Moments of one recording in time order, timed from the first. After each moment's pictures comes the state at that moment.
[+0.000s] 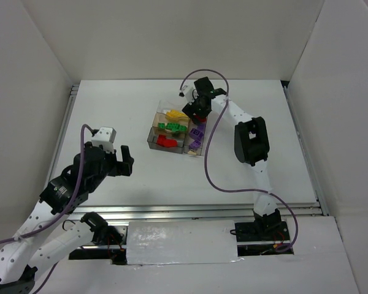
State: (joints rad) left arm -0.59 0.65 0.88 -0.73 -0.32 -0.32; right arm 0.39 2.36 2.08 -0.69 -0.09 -0.51
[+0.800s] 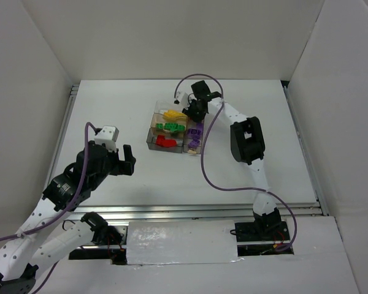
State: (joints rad) left arm -0.58 0.67 0.88 -0.72 -0.30 -0.32; right arm 0.40 2.44 2.11 -0.66 -0.16 -0.75
